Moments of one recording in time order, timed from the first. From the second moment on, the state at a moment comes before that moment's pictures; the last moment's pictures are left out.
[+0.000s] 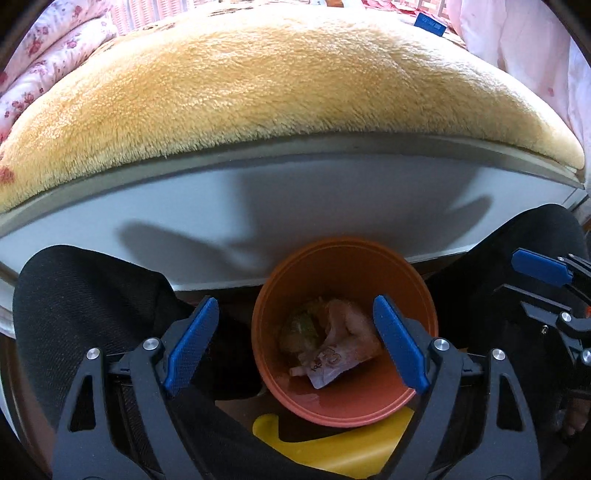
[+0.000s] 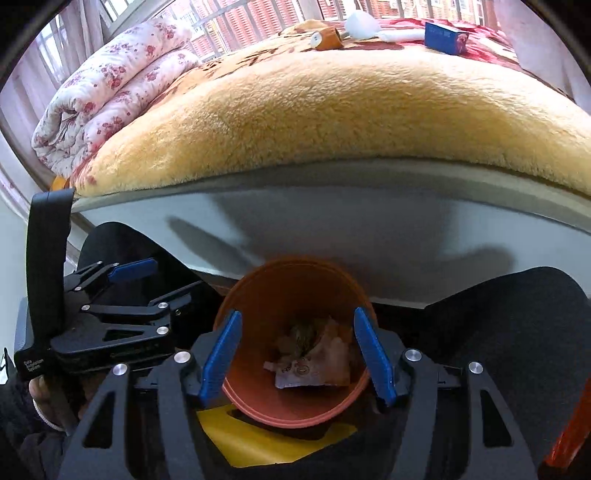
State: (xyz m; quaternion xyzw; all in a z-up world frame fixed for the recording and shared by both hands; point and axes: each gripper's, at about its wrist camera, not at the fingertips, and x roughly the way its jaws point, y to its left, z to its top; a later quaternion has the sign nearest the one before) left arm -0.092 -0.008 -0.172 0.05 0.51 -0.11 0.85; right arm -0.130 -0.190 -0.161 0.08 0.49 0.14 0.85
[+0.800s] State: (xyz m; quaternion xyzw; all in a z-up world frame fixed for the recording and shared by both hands) left arm -0.011 -0.023 -0.004 0.04 0.32 -0.12 0.94; right arm -0.021 -0.255 -0.005 0.04 0.35 0.08 0.93
